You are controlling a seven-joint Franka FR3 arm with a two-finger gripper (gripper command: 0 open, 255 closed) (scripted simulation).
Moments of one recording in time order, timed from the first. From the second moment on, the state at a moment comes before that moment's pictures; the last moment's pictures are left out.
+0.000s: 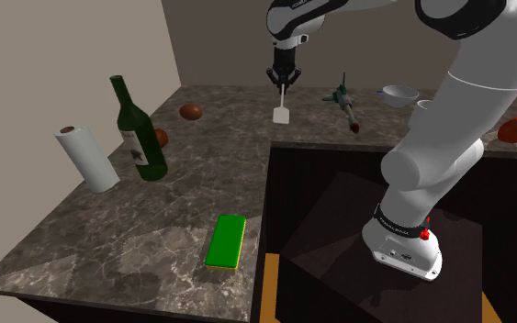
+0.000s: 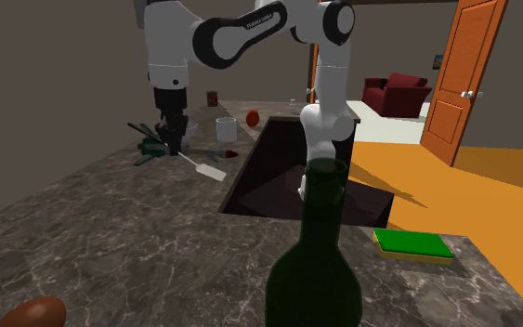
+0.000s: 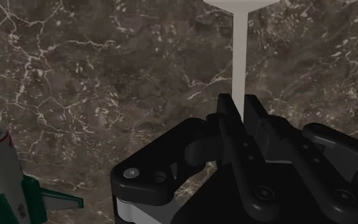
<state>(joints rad) -0.50 -0.04 0.19 -1.99 -0.04 1.99 0.75</state>
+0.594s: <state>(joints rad) -0.50 -0.01 0.19 -2.07 -0.05 2.11 0.76</state>
